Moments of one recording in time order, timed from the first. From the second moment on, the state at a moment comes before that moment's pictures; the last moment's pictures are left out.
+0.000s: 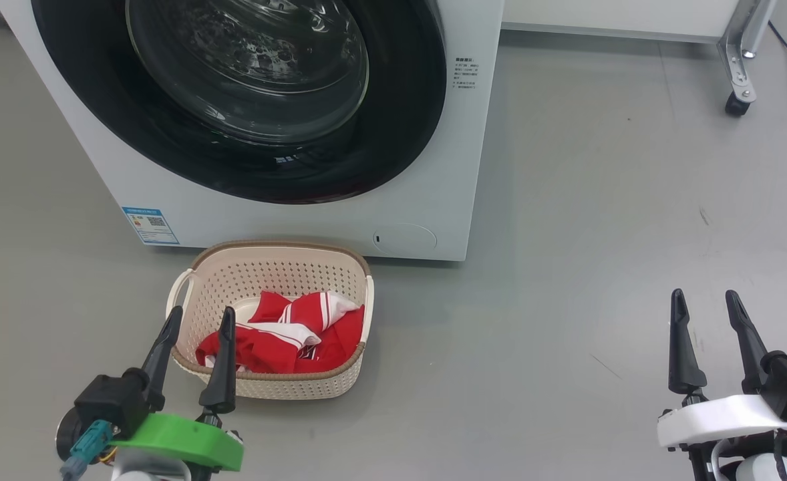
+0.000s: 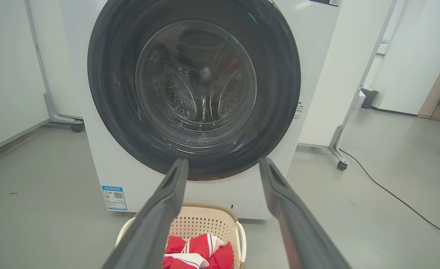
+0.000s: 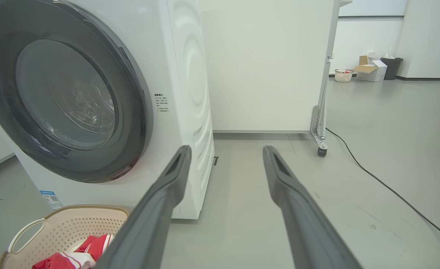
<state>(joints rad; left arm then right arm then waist) -0.05 0.08 -0.19 0.18 -0.44 -0.13 -0.26 0.07 -0.09 0.01 0.08 0.28 -0.03 -0.25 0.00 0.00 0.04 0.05</state>
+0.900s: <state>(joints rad) -0.05 0.08 -0.18 0.18 -0.44 -0.13 -0.26 0.09 -0.08 0.01 0.06 0.28 -0.03 -0.25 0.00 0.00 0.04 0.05</state>
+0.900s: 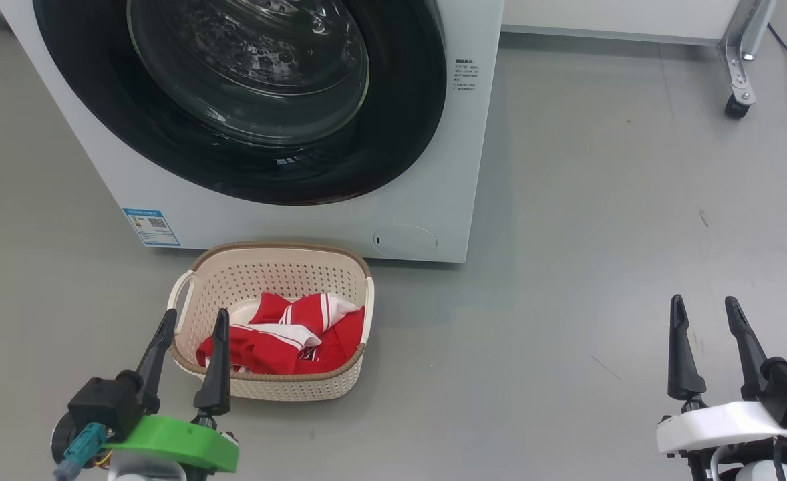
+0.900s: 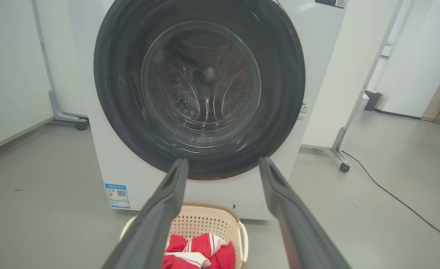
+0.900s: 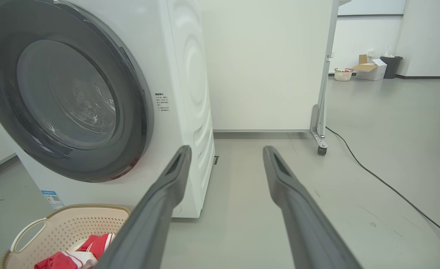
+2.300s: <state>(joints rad) 0.00 0.06 -0.16 0.24 -0.69 -0.13 -0.20 0.10 -0.05 -0.01 0.16 0.54 0.00 -0.18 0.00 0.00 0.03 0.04</state>
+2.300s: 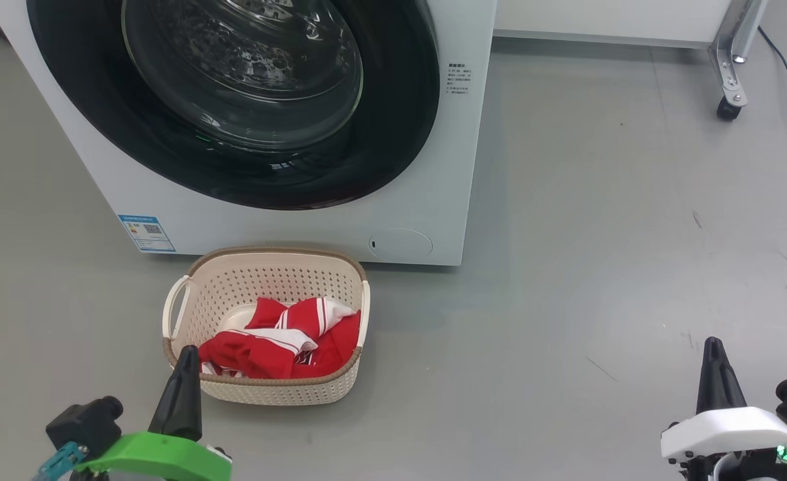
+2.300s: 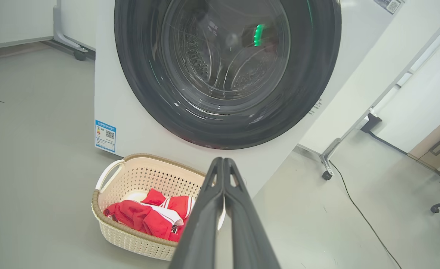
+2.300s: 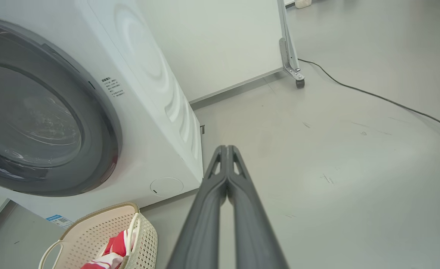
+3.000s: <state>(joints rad) 0.00 0.06 -0.11 0.24 -0.95 -0.13 -0.13 0.06 -0.04 -0.05 0.19 0.82 0.03 -0.10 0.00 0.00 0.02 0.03</state>
